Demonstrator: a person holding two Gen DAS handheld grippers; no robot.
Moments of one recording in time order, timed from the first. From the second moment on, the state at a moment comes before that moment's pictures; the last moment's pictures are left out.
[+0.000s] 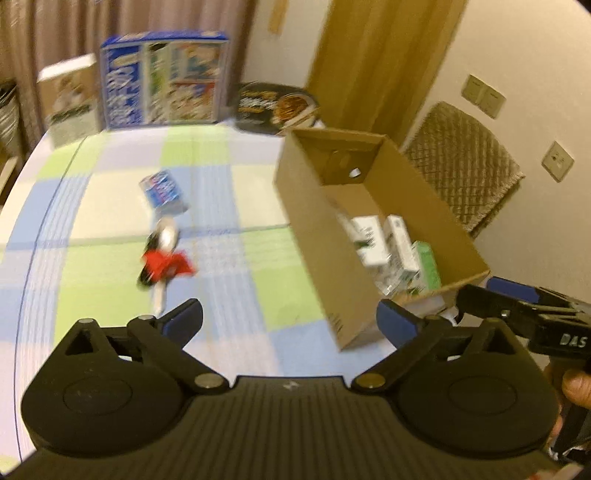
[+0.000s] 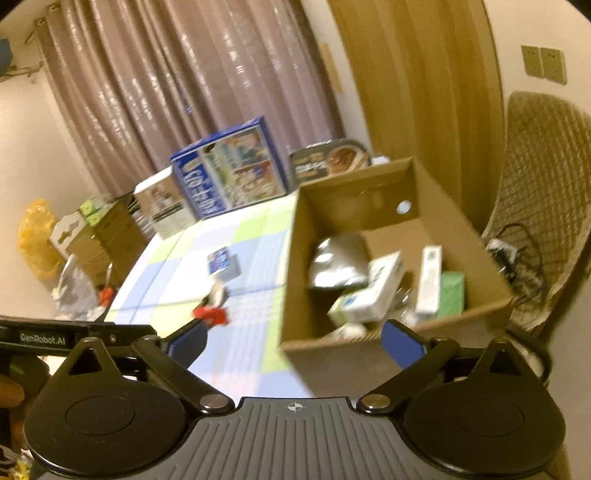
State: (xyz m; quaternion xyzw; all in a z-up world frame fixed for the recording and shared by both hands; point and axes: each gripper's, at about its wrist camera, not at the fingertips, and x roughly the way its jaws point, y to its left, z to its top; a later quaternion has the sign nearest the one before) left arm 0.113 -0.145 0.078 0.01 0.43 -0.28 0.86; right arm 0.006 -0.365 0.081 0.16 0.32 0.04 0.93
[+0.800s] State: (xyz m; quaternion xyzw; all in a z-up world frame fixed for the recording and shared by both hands) left arm 0.069 -0.014 0.034 0.03 0.44 -0.17 0.88; right arm -0.009 -0.271 0.043 0.09 0.39 0.12 0.91
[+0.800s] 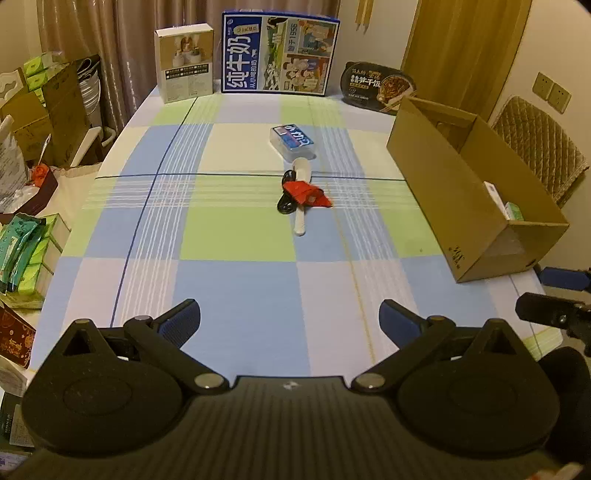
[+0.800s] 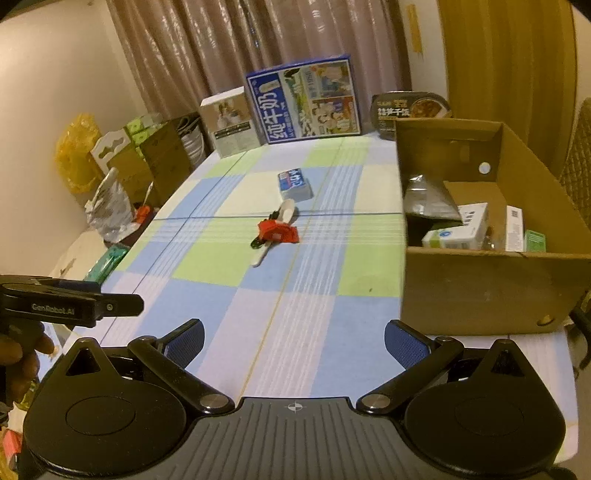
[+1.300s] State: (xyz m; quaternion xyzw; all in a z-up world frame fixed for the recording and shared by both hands) left arm 0.100 -0.006 0.005 0.05 0.46 -0.18 0.87; right arm 0.036 -0.245 0.024 0.07 0.41 0.14 0.90
